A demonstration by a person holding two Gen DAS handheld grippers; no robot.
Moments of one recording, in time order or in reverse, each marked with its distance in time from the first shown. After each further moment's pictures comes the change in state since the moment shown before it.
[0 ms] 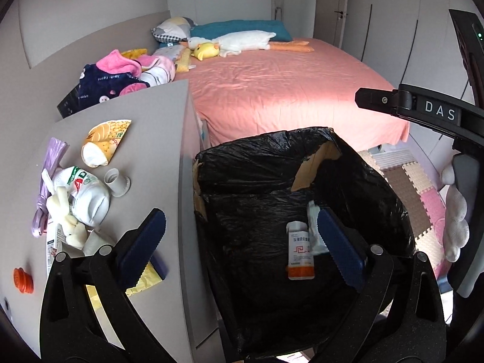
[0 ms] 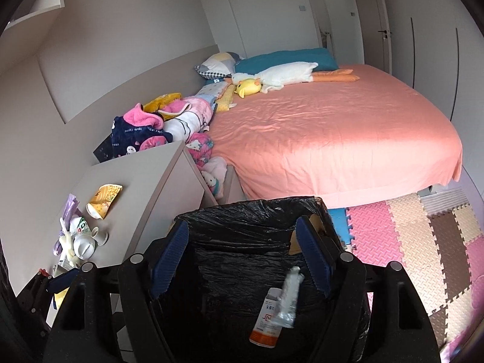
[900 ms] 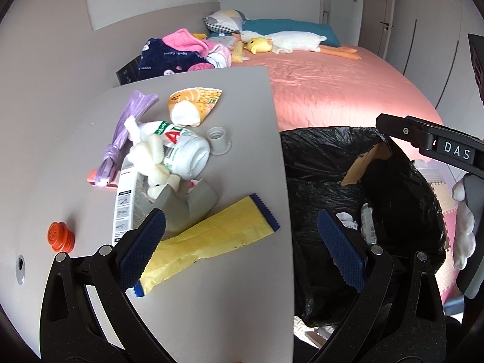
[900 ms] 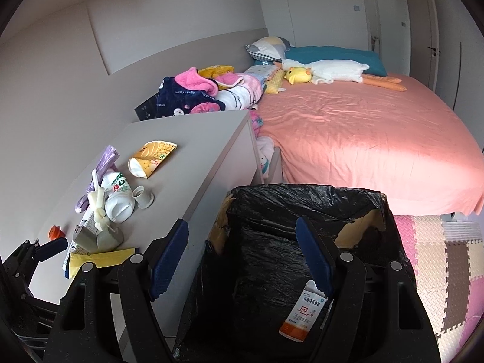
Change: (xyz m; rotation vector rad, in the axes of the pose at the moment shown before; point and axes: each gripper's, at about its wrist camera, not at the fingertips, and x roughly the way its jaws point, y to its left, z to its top) left arm -0.036 0.088 -0.042 -0.145 0.017 0.163; right arm 0.020 0.095 -0.028 -0.194 0.084 0.121
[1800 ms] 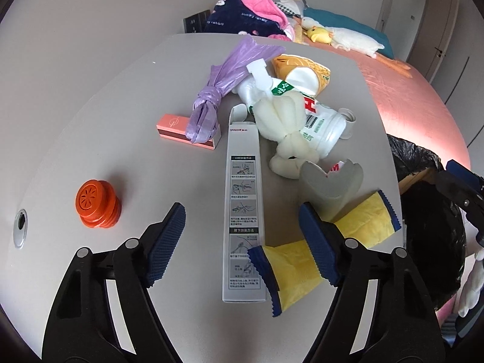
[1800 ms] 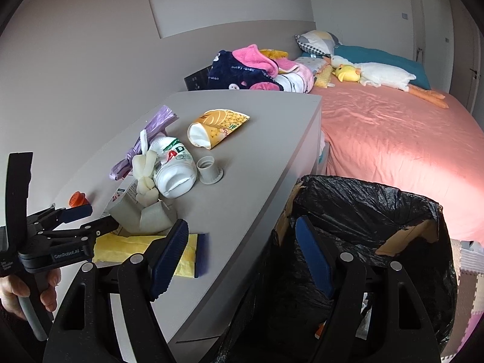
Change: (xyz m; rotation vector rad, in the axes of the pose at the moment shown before) left arm 0.039 0.116 -0.018 -0.238 0.114 0.078; right arm 0.034 0.084 -0.019 -0.149 0.058 0.136
